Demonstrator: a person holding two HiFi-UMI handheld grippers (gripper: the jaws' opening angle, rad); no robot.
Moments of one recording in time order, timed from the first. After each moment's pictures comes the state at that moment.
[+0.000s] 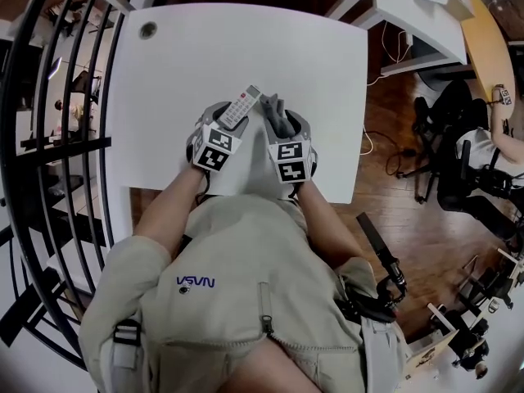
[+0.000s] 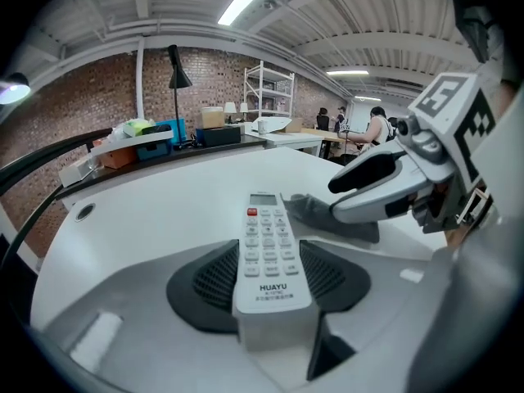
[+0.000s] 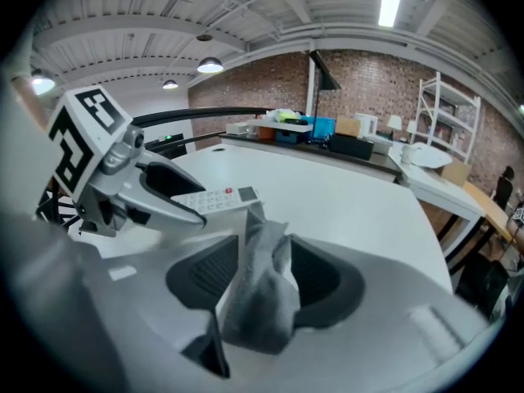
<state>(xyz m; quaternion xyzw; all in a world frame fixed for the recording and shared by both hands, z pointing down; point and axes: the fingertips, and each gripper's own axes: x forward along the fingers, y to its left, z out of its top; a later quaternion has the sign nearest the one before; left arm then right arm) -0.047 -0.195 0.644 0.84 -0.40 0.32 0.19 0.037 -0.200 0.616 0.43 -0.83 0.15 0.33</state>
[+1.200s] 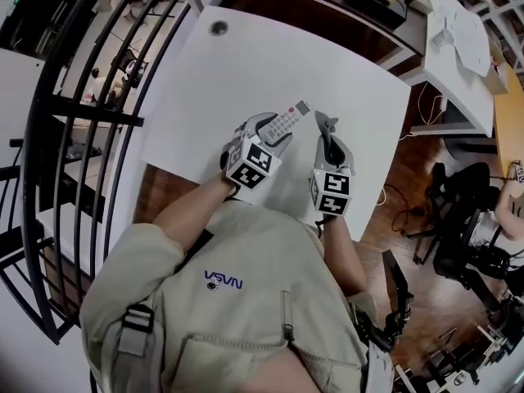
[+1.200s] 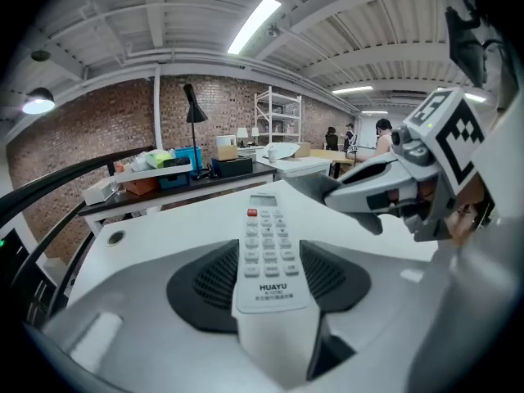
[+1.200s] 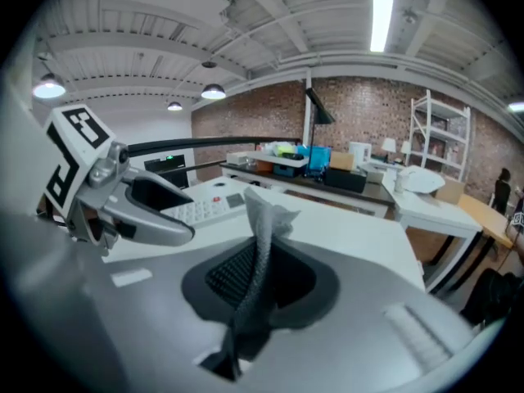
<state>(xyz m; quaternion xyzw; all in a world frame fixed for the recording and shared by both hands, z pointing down) -0.047 -0.192 0.560 0.84 -0.46 0.26 0.14 0.043 -0.211 0.533 0.45 -0.85 0.11 0.25</state>
